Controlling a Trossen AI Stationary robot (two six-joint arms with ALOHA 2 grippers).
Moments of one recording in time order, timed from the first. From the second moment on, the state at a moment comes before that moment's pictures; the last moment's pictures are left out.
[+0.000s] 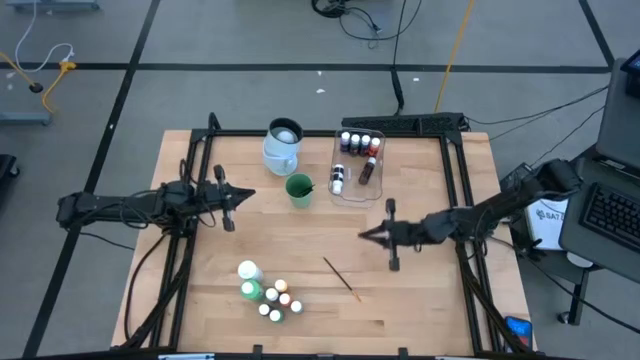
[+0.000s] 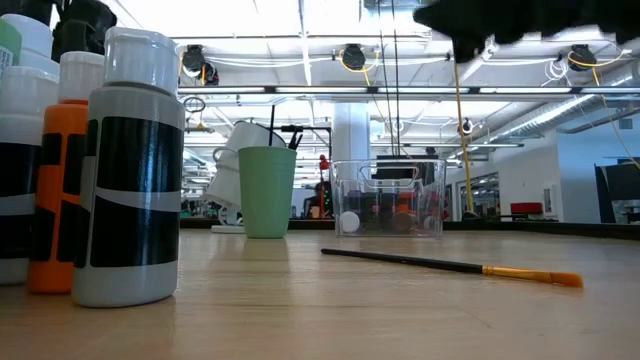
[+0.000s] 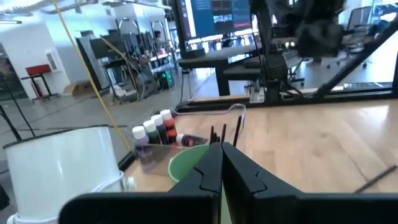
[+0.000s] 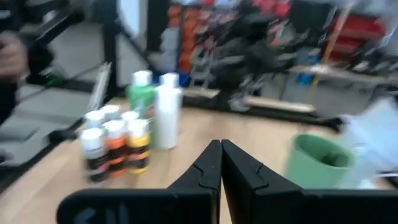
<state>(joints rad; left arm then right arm) 0.05 0.32 0.12 0.22 -0.18 0.17 0.37 1.17 0.47 0.63 0.33 -0.07</state>
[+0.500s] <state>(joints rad) 0.05 0.32 0.12 0.24 -0.18 0.23 0.58 1.69 1.18 -0.50 0.40 0.68</state>
